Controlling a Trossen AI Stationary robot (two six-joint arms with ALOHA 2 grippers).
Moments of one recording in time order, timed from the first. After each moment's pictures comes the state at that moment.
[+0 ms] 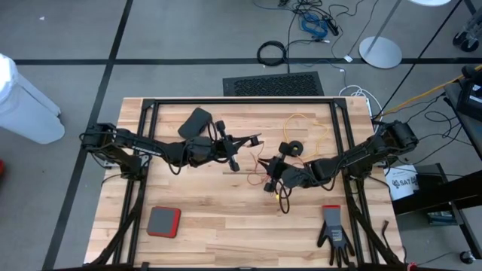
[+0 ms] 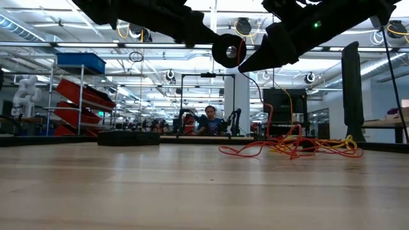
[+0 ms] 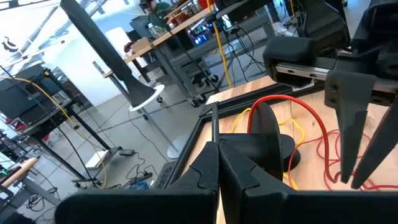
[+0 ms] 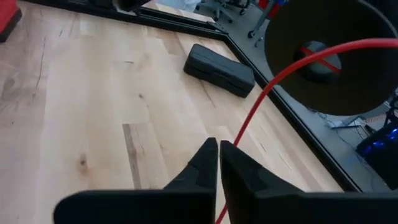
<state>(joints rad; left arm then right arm) -0.03 1.54 0.85 0.62 -0.43 0.49 0.29 1.47 0.71 0.27 0.78 0.01</state>
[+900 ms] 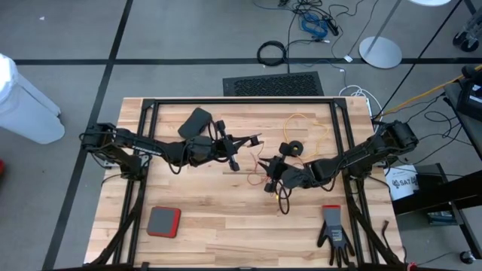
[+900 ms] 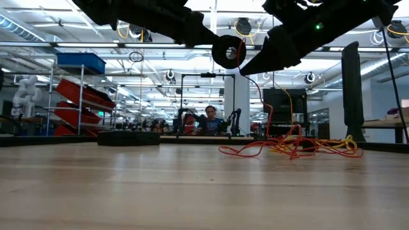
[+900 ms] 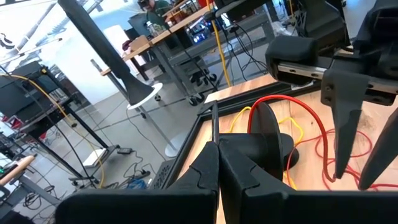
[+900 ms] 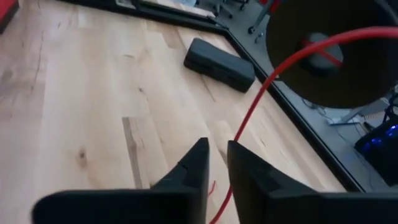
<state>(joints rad) -0.02 1.54 0.85 0.61 -0.42 0.48 0.30 1.47 0.71 0.23 0.78 0.03</state>
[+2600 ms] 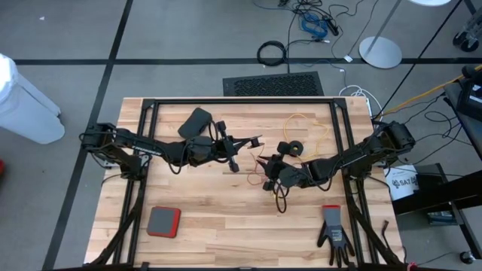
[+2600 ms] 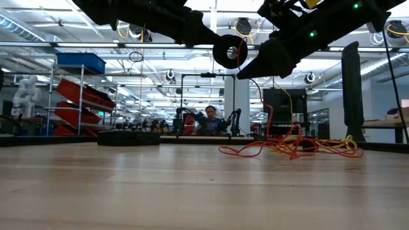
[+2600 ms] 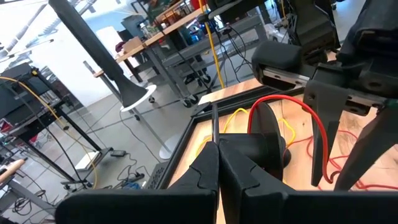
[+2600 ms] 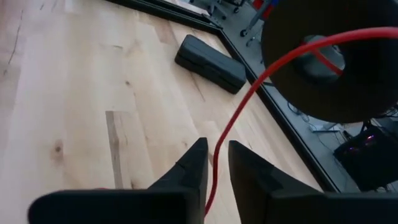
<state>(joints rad) -0.02 1.54 0.85 0.60 -0.40 0.48 0.28 1.51 0.71 0.28 0.80 -0.07</state>
